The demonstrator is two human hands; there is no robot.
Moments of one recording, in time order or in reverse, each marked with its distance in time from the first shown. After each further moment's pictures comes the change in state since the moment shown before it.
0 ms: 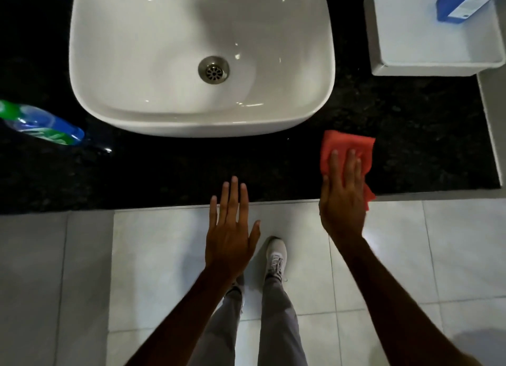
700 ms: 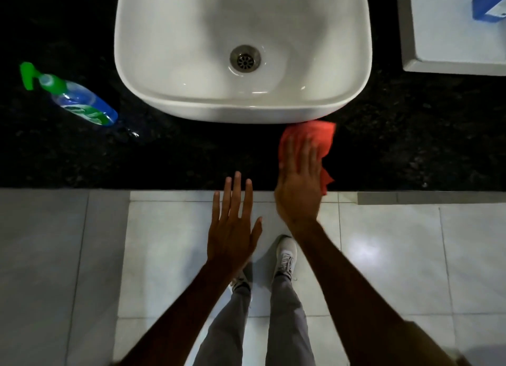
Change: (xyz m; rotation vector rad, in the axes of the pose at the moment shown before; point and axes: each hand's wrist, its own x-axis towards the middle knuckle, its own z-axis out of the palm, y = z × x) left_hand -0.023 -0.042 0.005 -0.015 0.027 -0.020; right_hand -0.018 -0.126 0.035 0.052 -0.031 -0.149
